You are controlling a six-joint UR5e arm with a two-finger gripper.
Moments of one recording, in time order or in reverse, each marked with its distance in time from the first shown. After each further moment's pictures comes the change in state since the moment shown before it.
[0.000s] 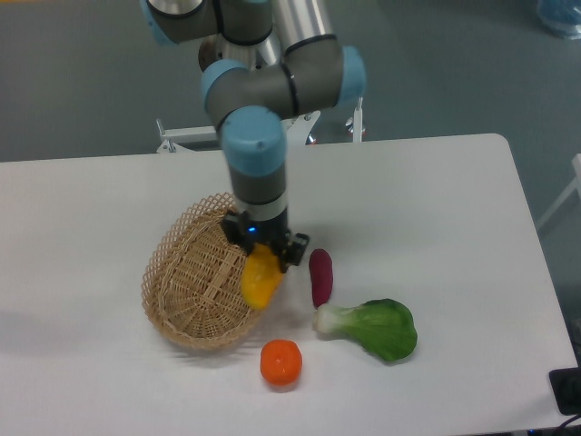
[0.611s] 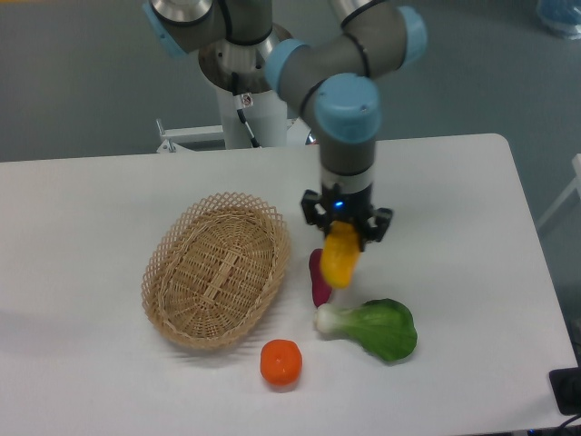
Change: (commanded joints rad) arm 0.215 0.021 0.020 -0.005 -0.009 0.205
